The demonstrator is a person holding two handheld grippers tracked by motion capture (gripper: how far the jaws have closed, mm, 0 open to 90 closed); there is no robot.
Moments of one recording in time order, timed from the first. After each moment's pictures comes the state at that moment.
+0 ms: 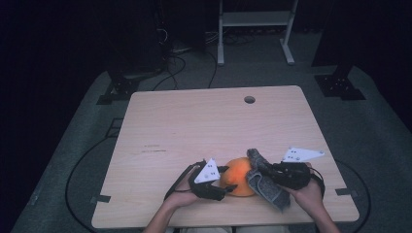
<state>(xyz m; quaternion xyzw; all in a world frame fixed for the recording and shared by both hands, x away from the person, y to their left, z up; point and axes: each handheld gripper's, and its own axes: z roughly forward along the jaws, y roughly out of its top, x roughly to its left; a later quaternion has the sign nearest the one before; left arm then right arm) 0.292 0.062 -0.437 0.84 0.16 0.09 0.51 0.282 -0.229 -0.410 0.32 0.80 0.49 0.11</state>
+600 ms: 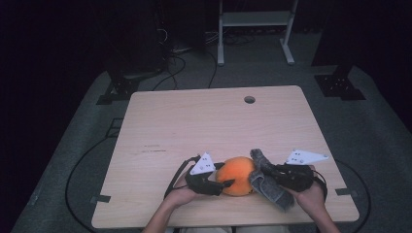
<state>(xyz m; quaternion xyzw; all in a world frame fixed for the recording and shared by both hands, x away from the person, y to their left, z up) 0.297 0.071 -0.436 0.84 0.19 0.09 0.51 0.277 -0.236 -0.413 0.32 0.80 0.49 0.12</state>
